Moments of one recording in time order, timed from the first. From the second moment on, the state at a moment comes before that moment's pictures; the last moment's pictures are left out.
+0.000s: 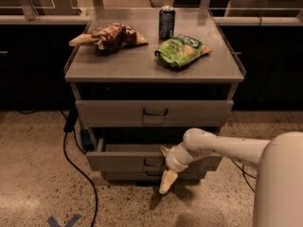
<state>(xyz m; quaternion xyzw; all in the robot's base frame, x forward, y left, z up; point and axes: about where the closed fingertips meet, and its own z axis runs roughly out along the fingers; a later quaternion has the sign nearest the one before) 0.558 -0.048 0.410 -0.68 0.68 0.19 0.21</state>
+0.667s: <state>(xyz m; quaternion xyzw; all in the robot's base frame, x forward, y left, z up) 0.537 -0.044 0.409 -0.68 0.68 0.20 0.20</state>
